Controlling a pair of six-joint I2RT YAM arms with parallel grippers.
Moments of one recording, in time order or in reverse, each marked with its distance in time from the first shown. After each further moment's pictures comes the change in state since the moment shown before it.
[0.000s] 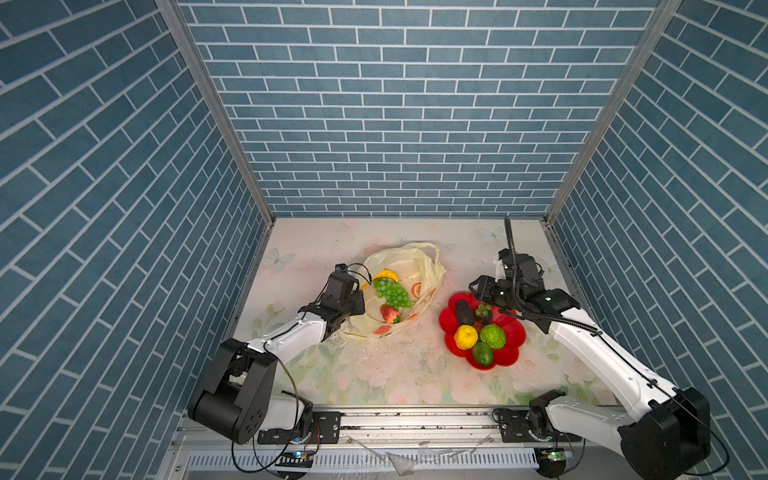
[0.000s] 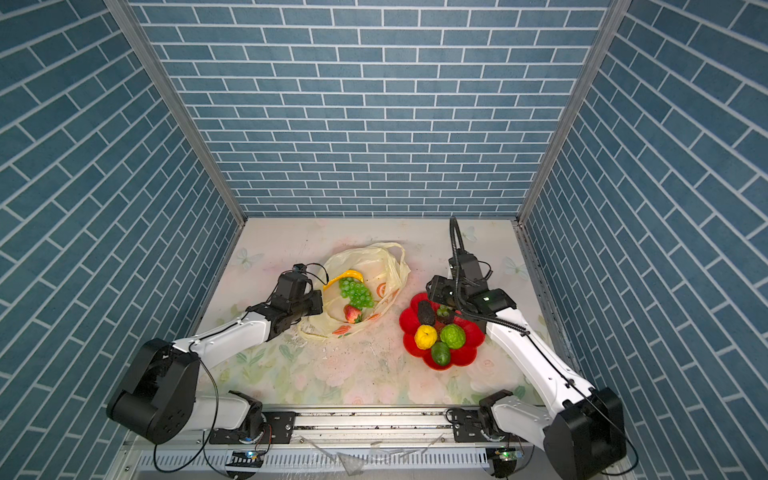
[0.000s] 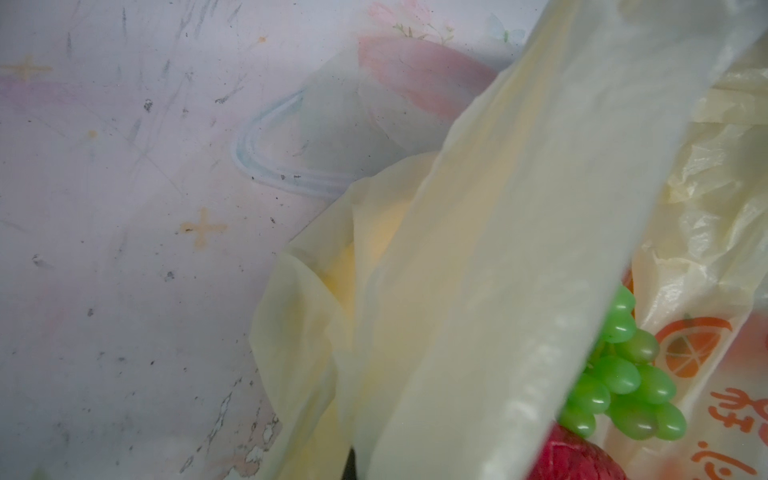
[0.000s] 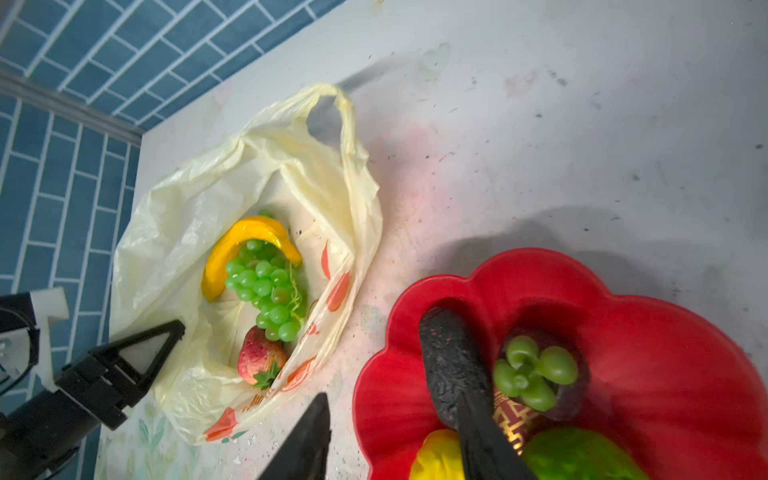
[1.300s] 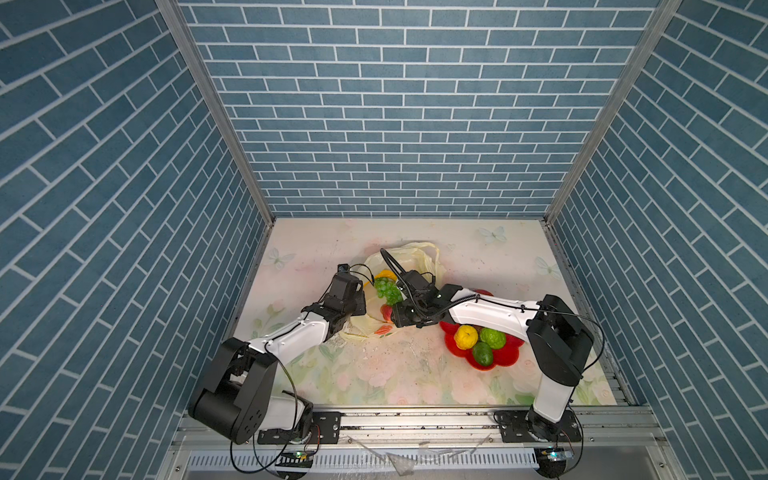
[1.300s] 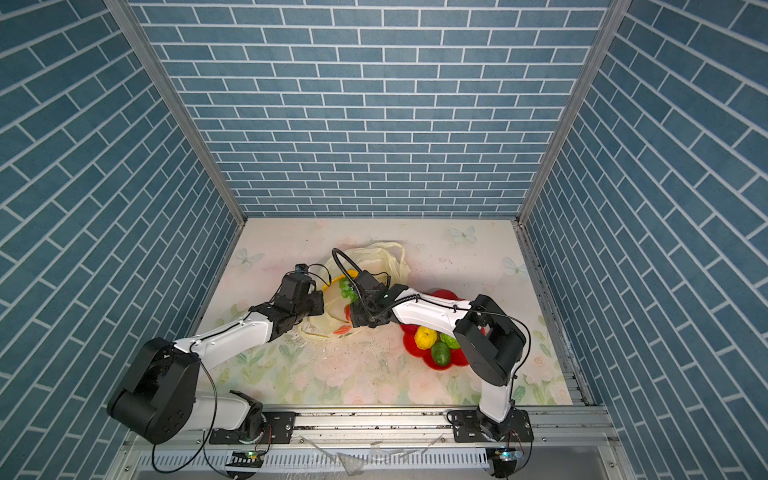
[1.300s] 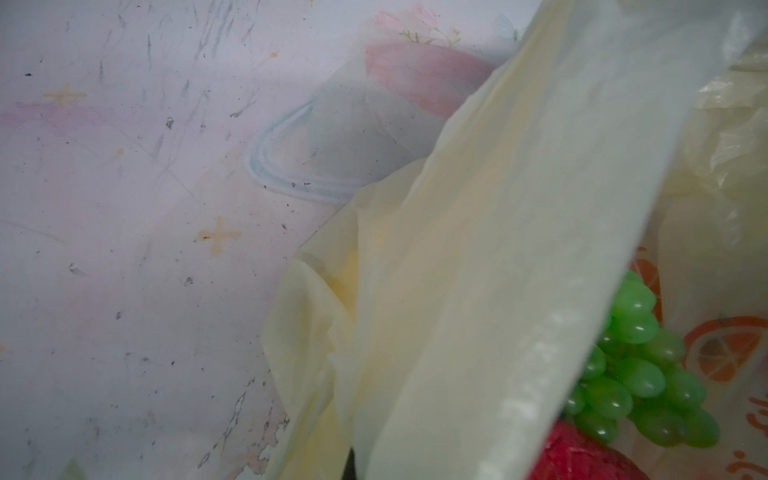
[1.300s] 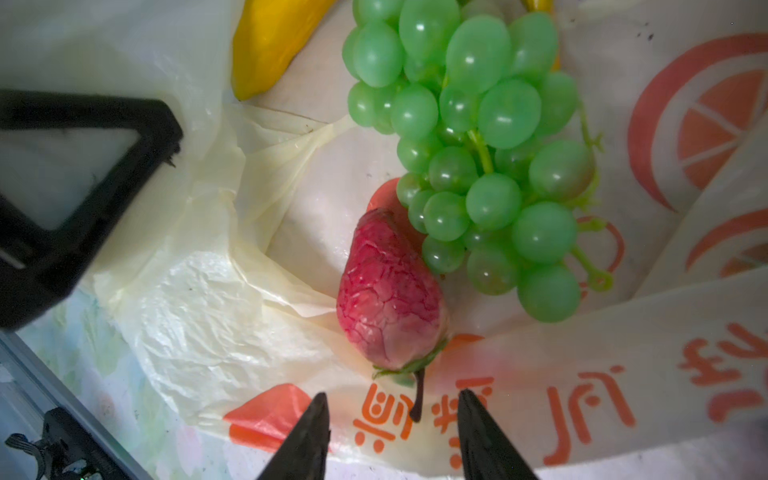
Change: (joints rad) left arm -0.029 0.001 0.008 -0.016 -0.071 0.013; right arm 0.476 0.644 0.297 0.119 0.012 0.030
